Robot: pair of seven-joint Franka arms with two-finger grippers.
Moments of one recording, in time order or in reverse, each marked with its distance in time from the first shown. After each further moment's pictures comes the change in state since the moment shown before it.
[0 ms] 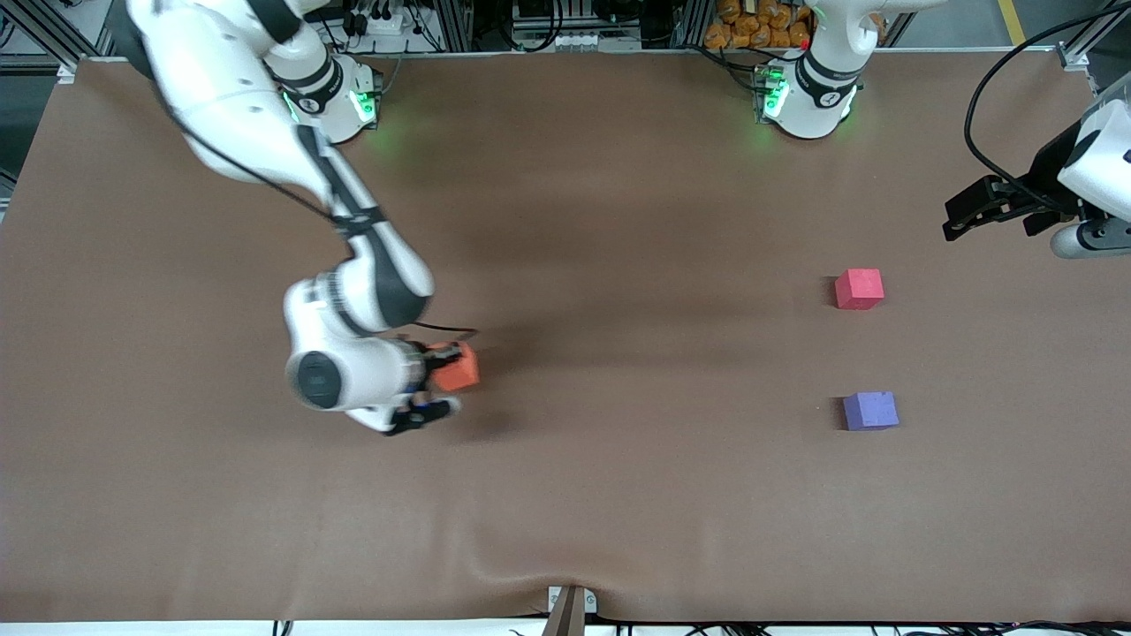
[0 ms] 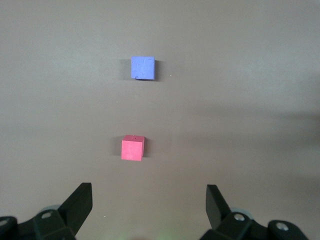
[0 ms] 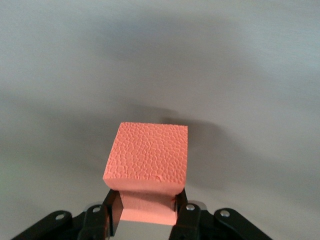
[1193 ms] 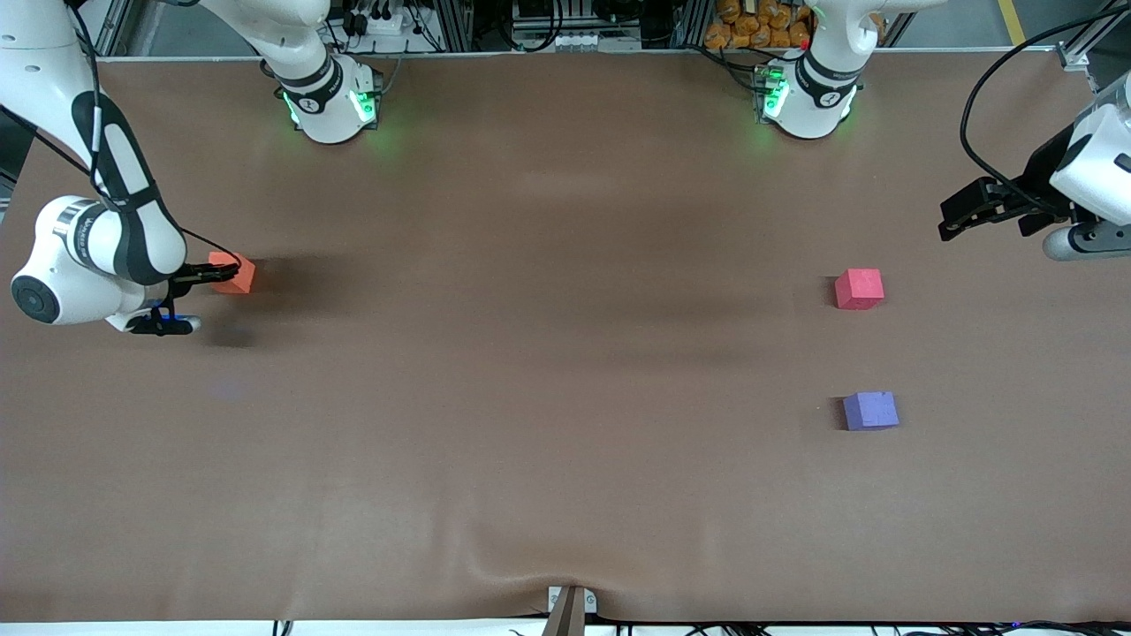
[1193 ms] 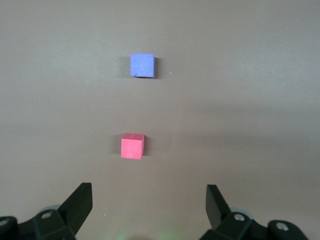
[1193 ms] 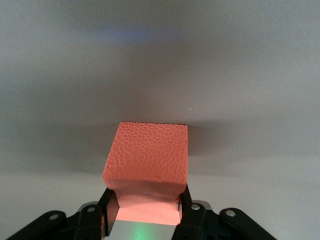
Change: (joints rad) left arm -0.002 0.000 0.000 -0.009 0.000 0.000 0.000; right arm -0.621 -0.405 -0.182 -0.783 -0.284 0.047 -0.344
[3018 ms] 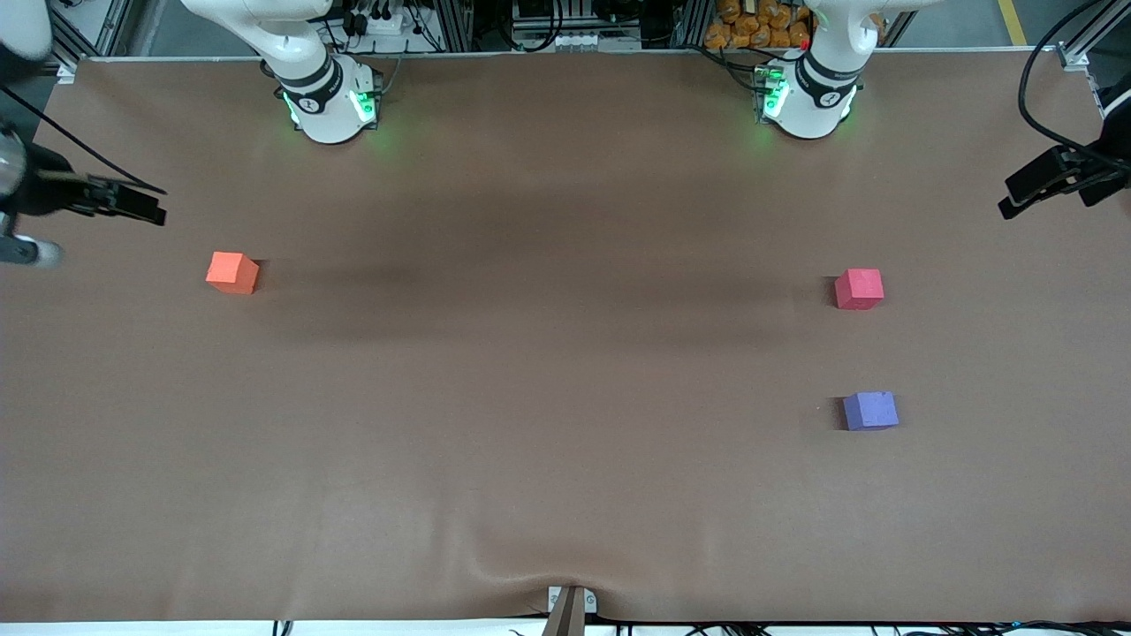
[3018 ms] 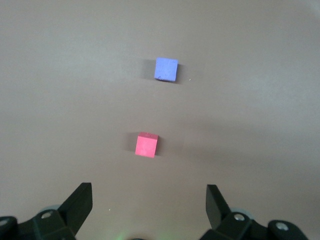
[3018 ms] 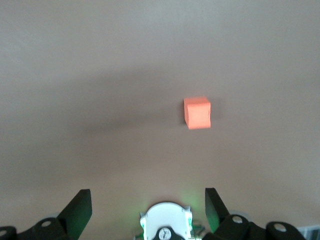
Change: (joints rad) left arm 0.057 -0.071 0.042 -0.012 0.000 -0.026 -0.005; right arm 0.242 -0.403 -0.007 0.354 0.054 -0.549 0.345
